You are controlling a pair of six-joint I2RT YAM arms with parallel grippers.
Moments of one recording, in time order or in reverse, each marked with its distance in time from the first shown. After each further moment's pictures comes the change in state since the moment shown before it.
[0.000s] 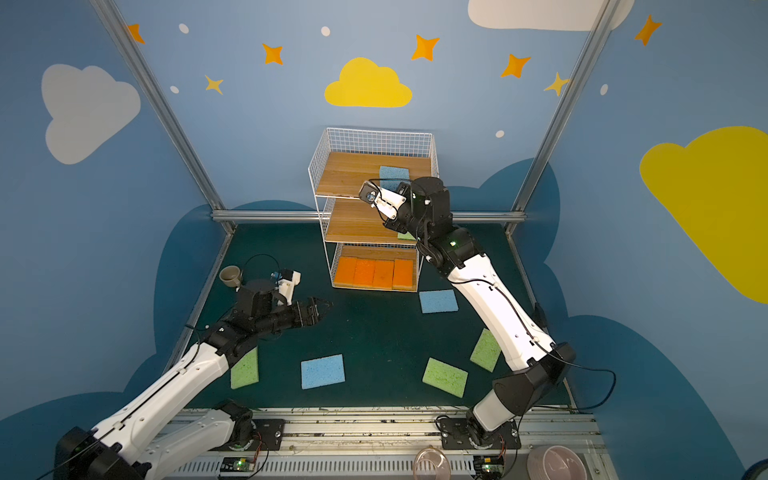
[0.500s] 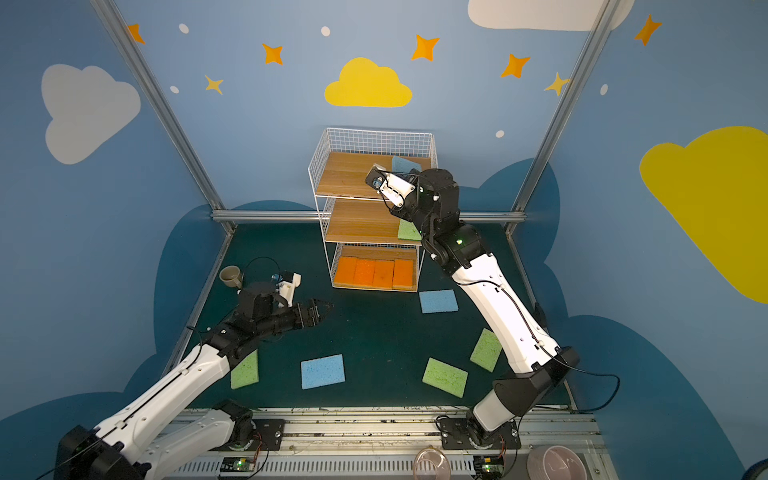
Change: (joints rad) left arm -0.011 -0.009 -0.032 0.037 0.001 -0.023; right arm -0.002 -0.003 0.069 0.033 0.171 -0.036
